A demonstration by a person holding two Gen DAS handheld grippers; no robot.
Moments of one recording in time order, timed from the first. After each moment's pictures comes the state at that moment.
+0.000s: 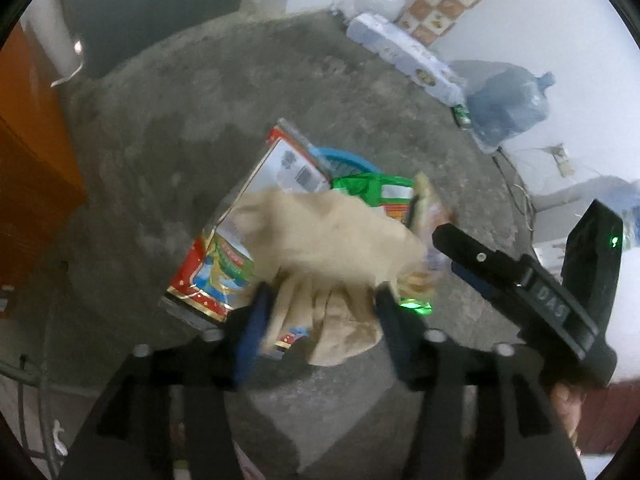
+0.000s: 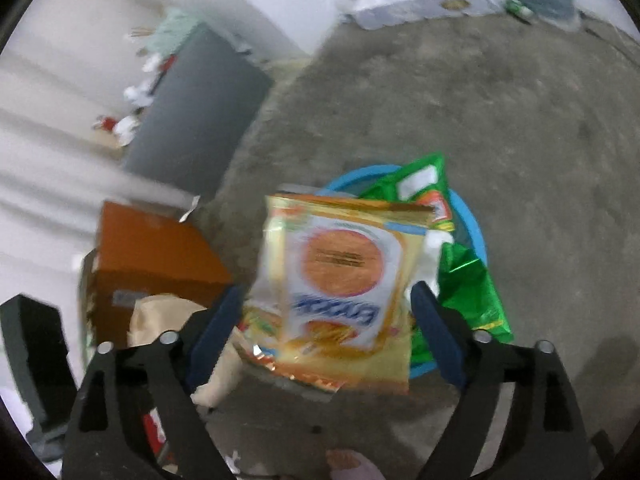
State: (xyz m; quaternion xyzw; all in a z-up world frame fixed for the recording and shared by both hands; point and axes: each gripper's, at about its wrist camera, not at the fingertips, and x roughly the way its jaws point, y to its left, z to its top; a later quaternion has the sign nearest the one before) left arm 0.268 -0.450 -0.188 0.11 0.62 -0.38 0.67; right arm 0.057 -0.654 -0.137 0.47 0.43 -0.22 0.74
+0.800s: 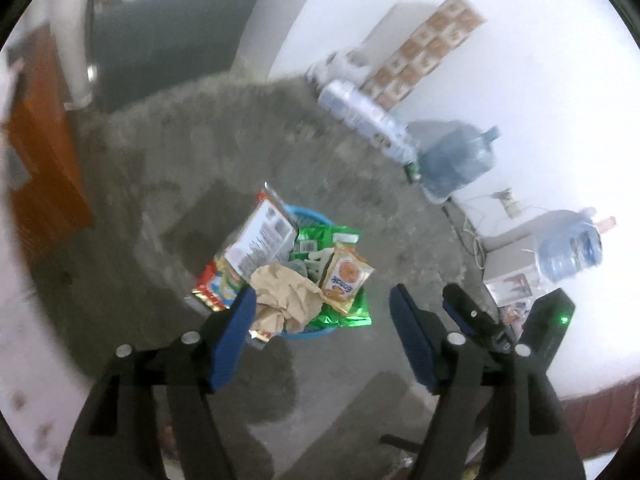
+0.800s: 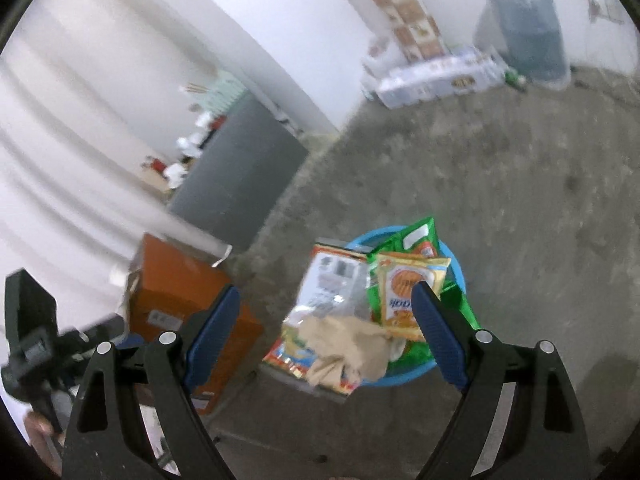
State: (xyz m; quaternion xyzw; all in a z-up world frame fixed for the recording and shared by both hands) left arm 0.246 -0.347 -0.049 0.02 0.54 -0.45 0.72; right arm -0.033 -0.600 -0.021 0.41 0.29 -0.22 0.84
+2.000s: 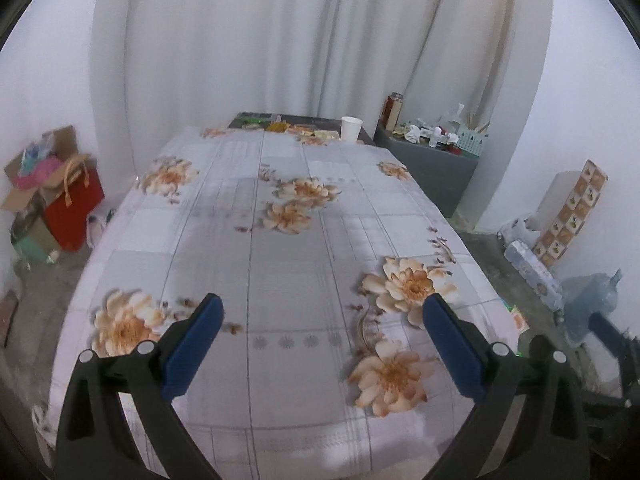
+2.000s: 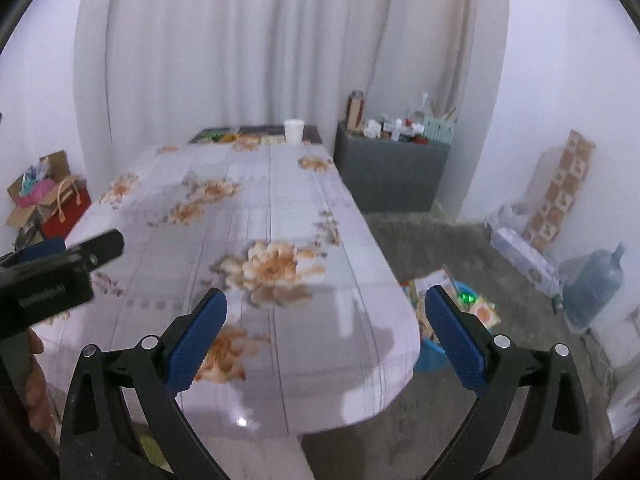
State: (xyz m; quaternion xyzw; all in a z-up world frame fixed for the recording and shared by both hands) left arm 0.003 0.053 0.001 -0.07 0.34 -0.07 0.93; right arm -0.084 -0.229 0.101 -0.02 0.34 -0.07 0.94
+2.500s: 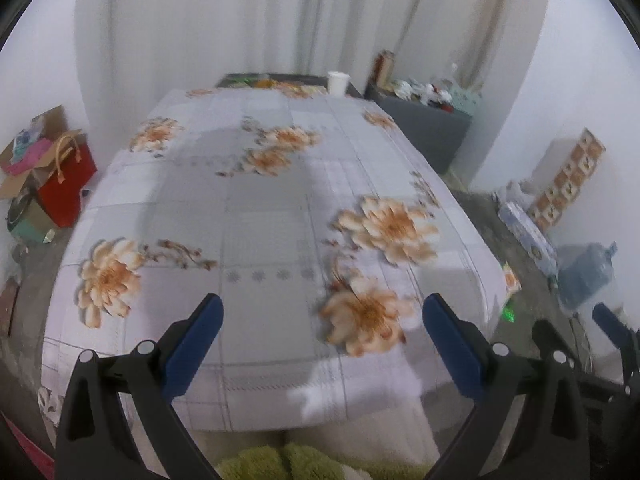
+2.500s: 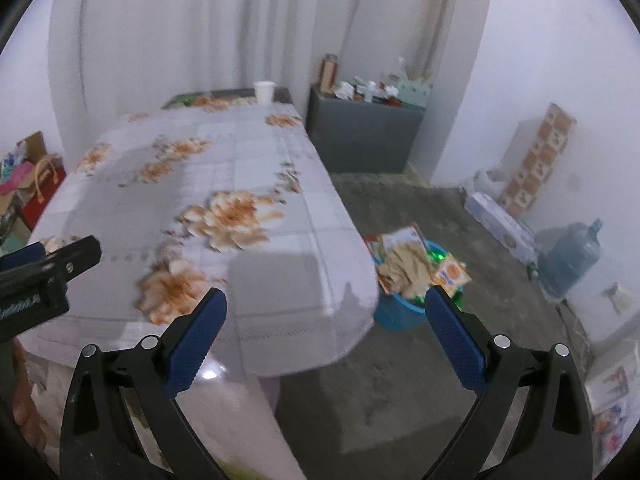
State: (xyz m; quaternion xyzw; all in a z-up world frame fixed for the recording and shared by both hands) left arm -0.021 0.020 -0.015 -0.05 0.42 -0.10 0.90; right arm -0.108 -0.245 0.089 -0.03 0.40 -0.12 0.91
